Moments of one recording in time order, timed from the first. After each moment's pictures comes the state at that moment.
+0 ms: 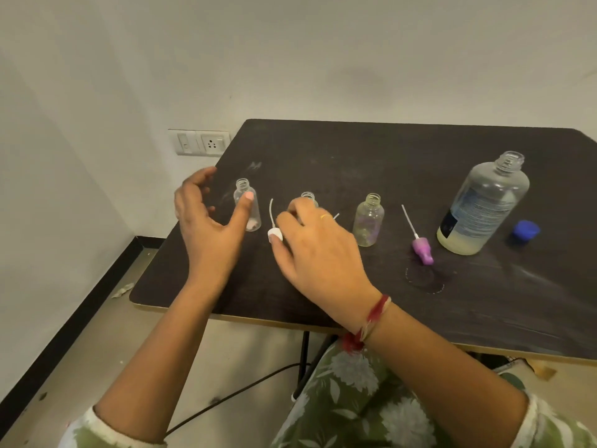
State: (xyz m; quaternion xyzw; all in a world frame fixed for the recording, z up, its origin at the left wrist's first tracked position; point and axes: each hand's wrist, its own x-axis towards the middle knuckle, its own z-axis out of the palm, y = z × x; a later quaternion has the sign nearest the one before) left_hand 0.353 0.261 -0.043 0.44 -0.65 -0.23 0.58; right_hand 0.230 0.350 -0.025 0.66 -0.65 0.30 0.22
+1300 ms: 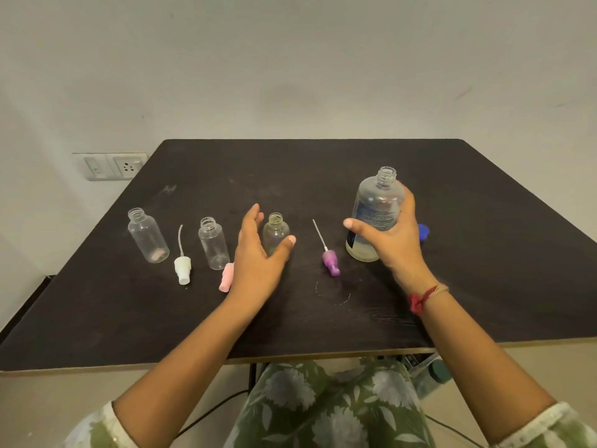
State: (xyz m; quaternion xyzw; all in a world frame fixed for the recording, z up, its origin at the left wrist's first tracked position) left_hand 0.200 0.312 -0.065 0.38 -0.69 -0.46 0.40; right_hand 0.006 0.404 -0.053 0.41 -0.65 0.63 -0.10
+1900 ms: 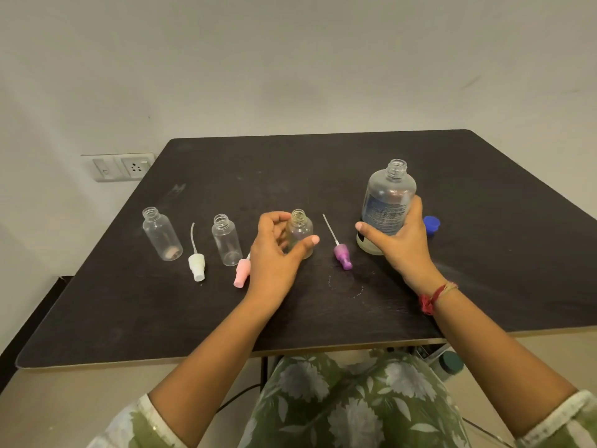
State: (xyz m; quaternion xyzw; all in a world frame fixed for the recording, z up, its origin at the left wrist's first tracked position) left_hand 0.201 0.316 -0.068 0.32 -0.68 -0.51 0.42; right_hand 0.013 0.408 -0.064 0.40 -0.69 0.60 -0.08
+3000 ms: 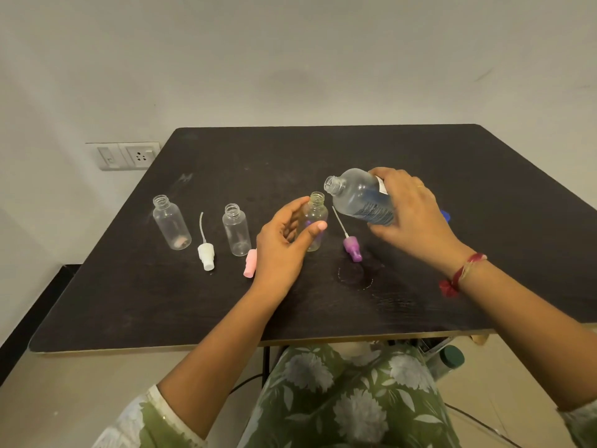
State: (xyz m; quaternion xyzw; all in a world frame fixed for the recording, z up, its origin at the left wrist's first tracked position) left_hand 0.206 0.315 -0.062 0.26 -0.66 -0.55 0.44; right_hand 0.015 0.406 -0.020 0.61 -0.75 0.24 0.12
